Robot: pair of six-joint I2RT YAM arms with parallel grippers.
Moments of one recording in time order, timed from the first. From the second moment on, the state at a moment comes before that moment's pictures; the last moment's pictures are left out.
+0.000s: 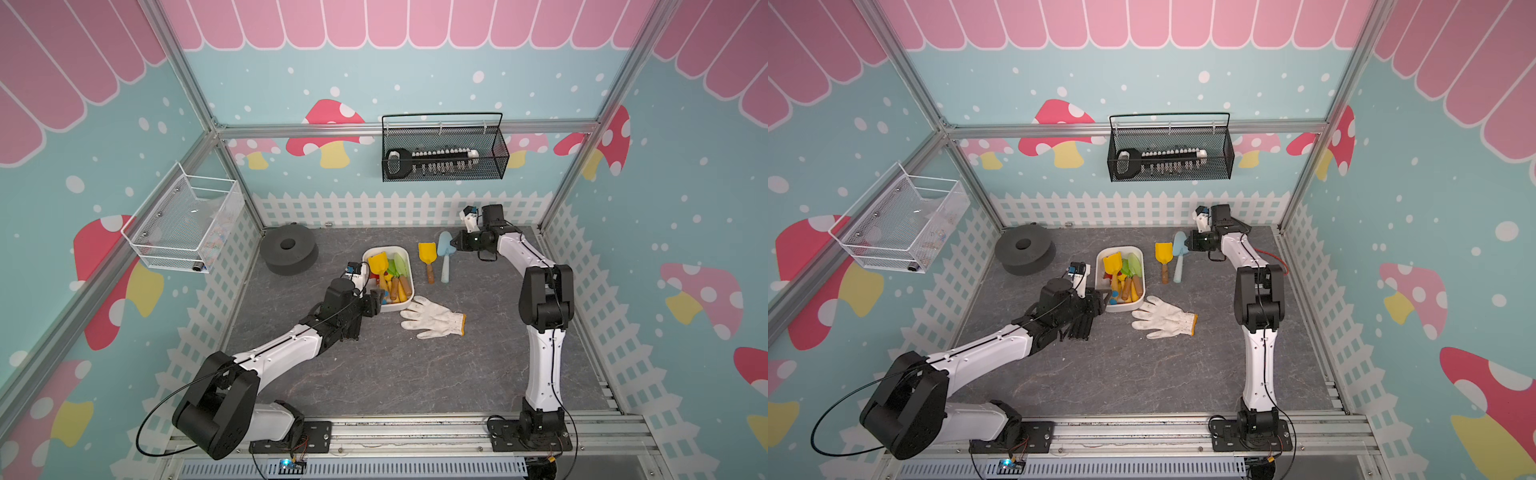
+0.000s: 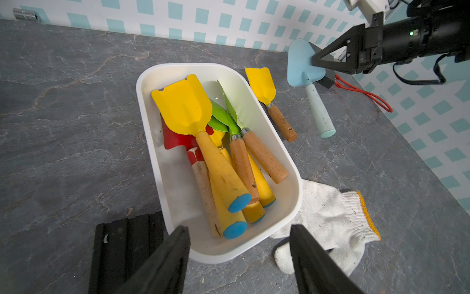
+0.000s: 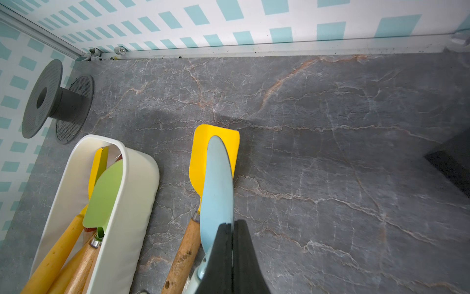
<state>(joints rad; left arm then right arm) -0.49 1.35 0.66 0.21 0.06 -0.33 0.09 2.29 1.94 -0.51 -0.51 0.08</state>
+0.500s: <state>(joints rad) -0.49 1.37 0.66 0.21 0.06 -0.33 0.05 2.45 2.12 -0.59 -0.53 0.10</state>
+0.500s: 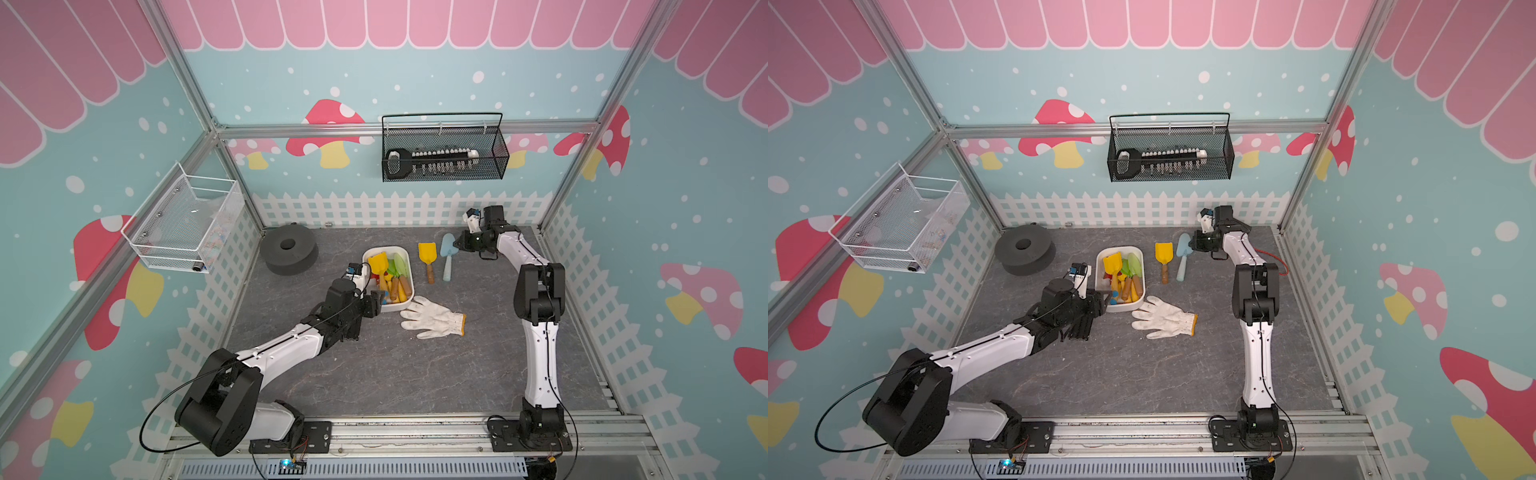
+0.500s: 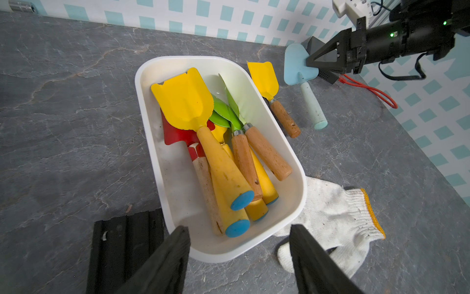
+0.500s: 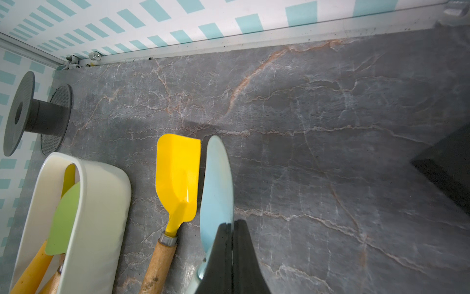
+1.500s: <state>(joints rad) -0.49 1.37 0.66 0.21 0.07 -0.34 0.05 2.59 2.29 -0.70 -0.57 0.10</state>
